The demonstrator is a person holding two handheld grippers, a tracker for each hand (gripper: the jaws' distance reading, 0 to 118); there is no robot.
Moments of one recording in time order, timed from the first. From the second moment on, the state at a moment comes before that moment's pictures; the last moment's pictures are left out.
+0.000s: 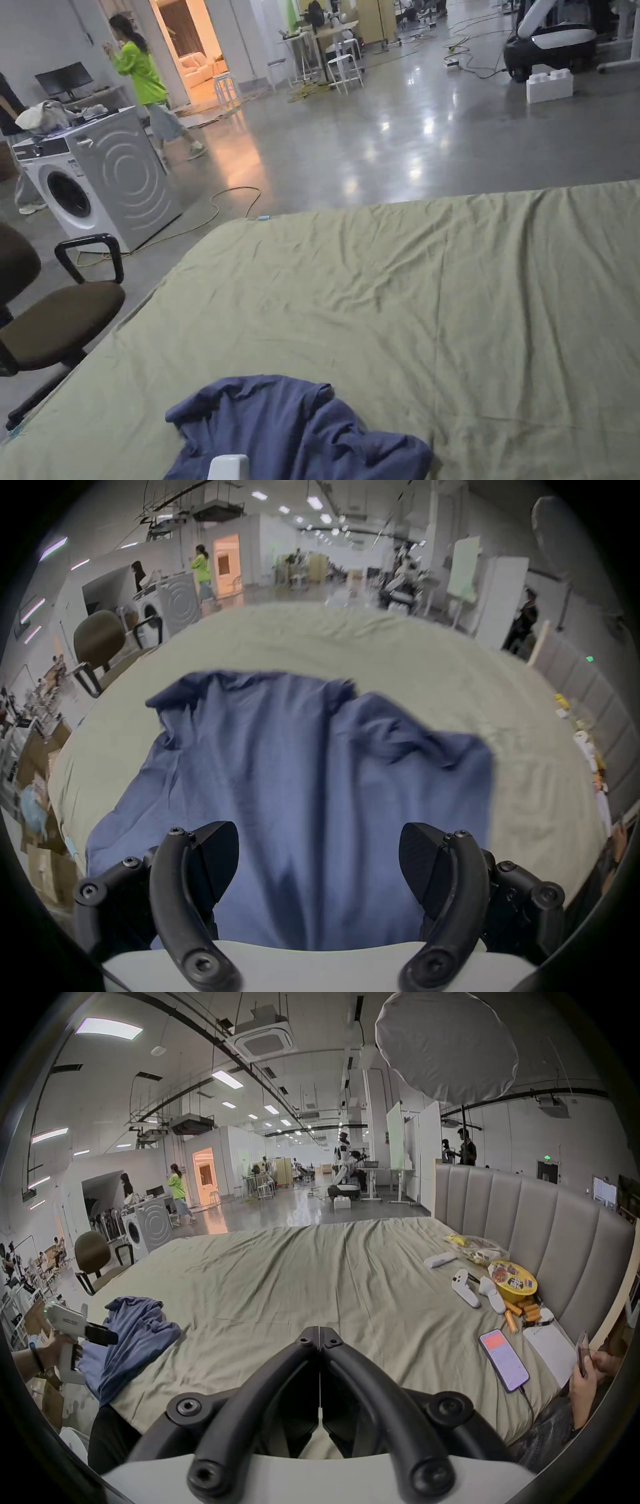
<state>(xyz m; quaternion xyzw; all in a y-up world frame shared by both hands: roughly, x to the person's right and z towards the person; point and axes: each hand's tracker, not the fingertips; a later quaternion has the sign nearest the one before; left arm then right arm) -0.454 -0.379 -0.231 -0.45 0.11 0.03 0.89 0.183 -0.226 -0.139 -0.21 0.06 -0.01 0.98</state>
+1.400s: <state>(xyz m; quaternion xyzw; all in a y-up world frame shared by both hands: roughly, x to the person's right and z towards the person) 0.063 -0.350 -0.287 -0.39 -0.38 0.00 0.84 0.264 -0.240 -0.072 -0.23 -0.04 -0.06 0.97</state>
